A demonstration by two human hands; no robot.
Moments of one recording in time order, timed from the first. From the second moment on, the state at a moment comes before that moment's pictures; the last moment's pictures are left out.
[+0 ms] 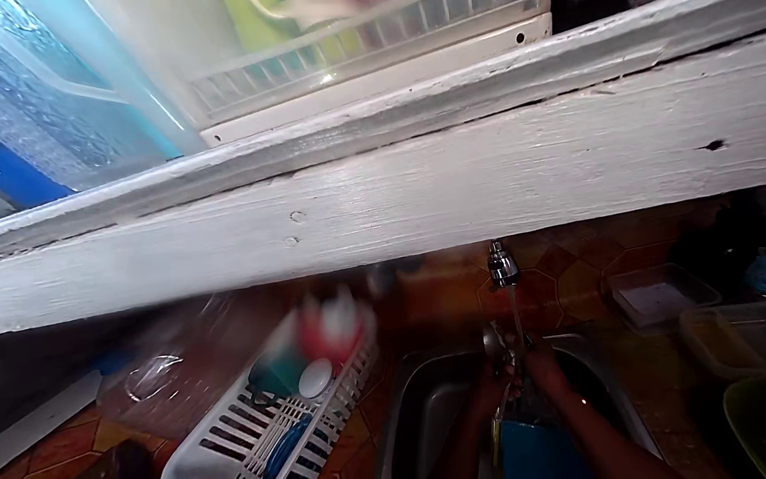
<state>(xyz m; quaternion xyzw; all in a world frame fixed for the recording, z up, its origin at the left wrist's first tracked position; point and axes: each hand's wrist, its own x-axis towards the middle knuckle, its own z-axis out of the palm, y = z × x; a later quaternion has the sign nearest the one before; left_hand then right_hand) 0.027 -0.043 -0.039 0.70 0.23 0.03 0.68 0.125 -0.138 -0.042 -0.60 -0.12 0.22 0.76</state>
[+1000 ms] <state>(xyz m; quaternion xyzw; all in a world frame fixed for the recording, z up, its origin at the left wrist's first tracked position) 0.043 -0.032 -0.032 0.79 0.19 -0.32 0.49 0.177 -0.178 -0.020 -0.75 -0.22 0.30 0.56</state>
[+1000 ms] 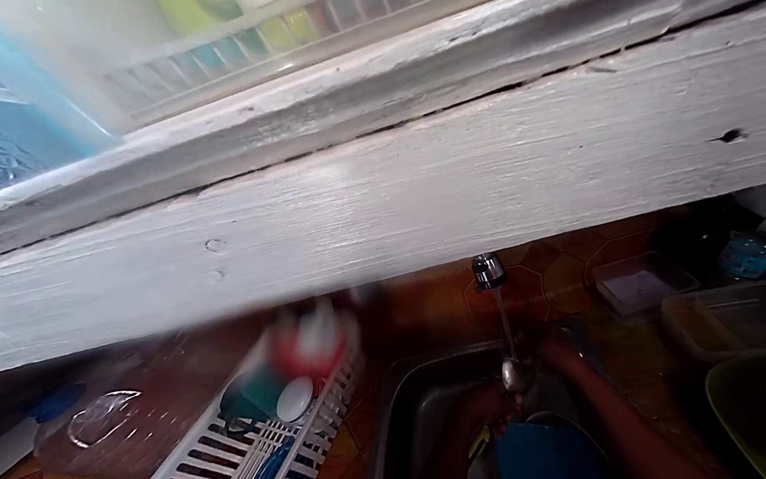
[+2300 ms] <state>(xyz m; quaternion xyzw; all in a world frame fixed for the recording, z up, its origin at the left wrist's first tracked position) 0.026 -0.035 -0.036 0.82 0.32 -0.08 0.48 0.148 -0.168 -0.020 -0.76 -0.23 0.38 0.48</state>
